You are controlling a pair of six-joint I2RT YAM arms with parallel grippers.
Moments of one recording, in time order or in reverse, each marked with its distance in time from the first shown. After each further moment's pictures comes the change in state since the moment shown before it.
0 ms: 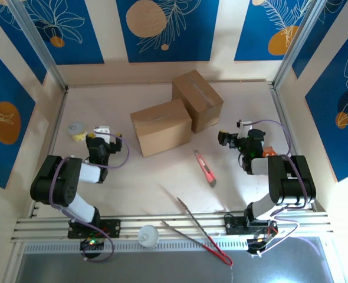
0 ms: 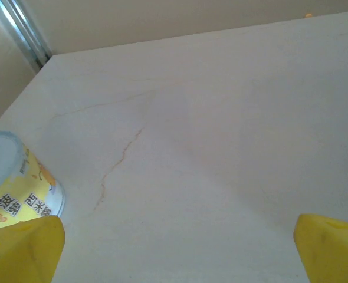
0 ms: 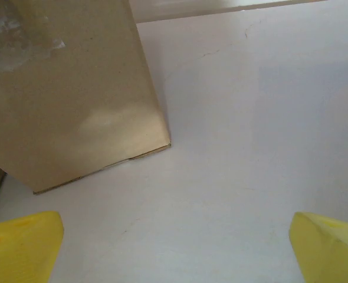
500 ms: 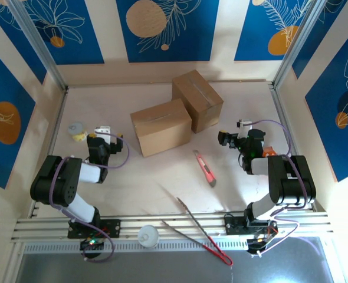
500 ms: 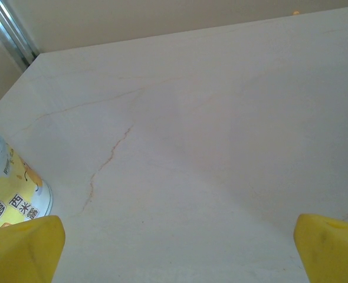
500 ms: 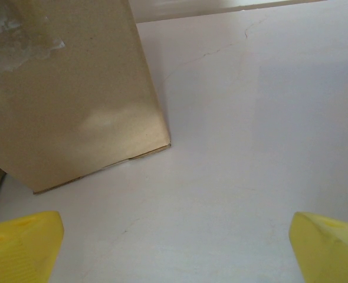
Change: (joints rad) left arm 0.001 0.000 0.000 -0.007 0.028 0.000; right arm 0.000 0.000 0.000 0.000 0.000 0.000
